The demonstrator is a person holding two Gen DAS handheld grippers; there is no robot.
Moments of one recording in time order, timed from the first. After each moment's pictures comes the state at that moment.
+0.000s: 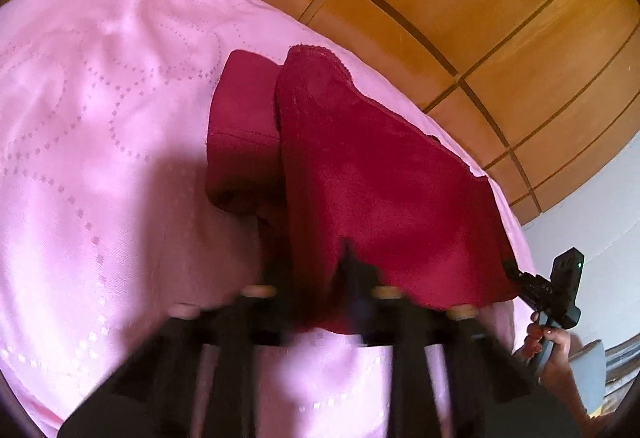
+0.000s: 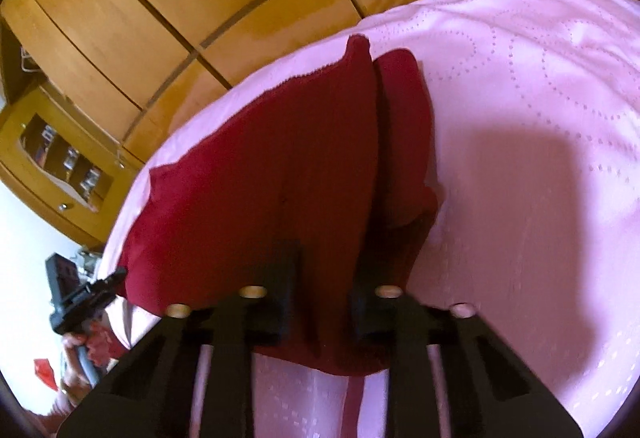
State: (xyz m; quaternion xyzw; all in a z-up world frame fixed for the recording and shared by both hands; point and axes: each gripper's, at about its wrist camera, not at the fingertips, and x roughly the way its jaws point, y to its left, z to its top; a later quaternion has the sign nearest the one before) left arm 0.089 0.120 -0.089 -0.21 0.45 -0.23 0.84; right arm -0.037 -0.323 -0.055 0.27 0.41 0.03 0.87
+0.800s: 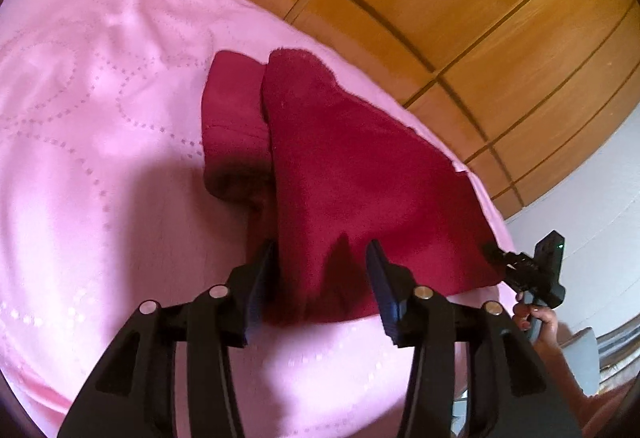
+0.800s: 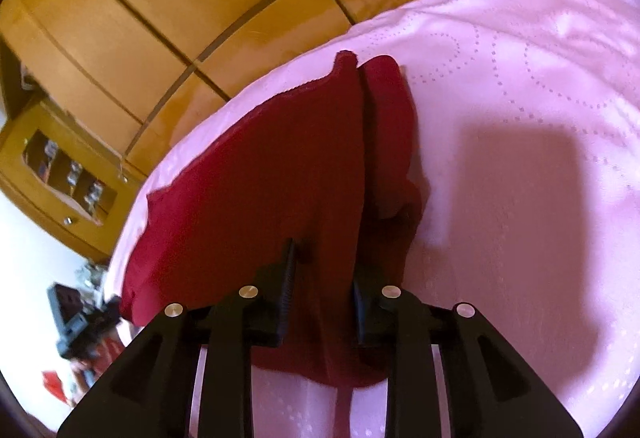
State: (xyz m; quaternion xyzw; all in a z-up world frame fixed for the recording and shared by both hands) left arm 0.062 0.124 -0.092 -0.22 0.44 -0.26 0.83; right arm -0.031 -0.338 -0.053 0.30 0.40 0.03 0.86
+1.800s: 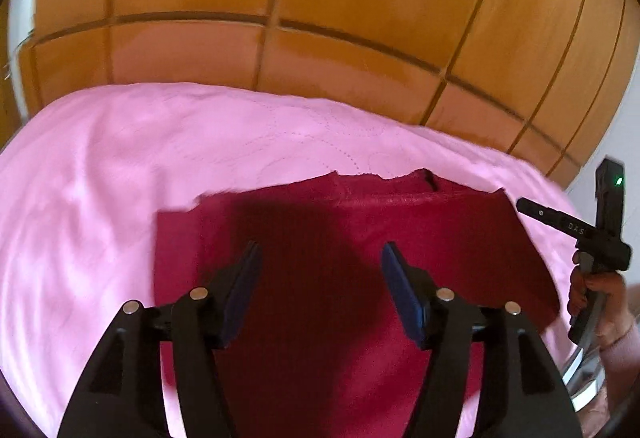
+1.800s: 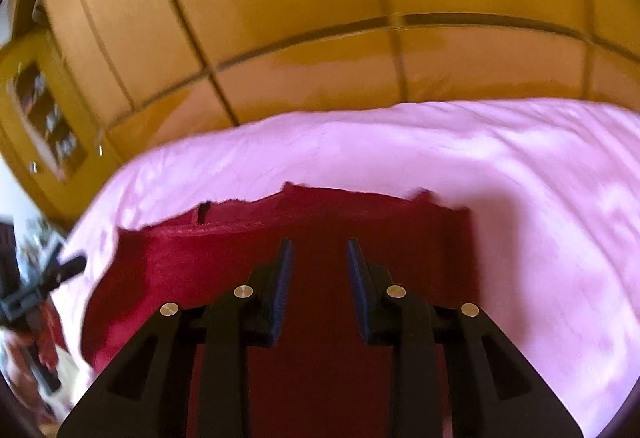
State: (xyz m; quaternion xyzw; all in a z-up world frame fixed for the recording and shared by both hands) left arm 0.149 0.028 -0.016 -0.04 0.40 -0.21 0.89; right arm 0.080 -0.289 0.002 0.12 0.38 0.02 0.92
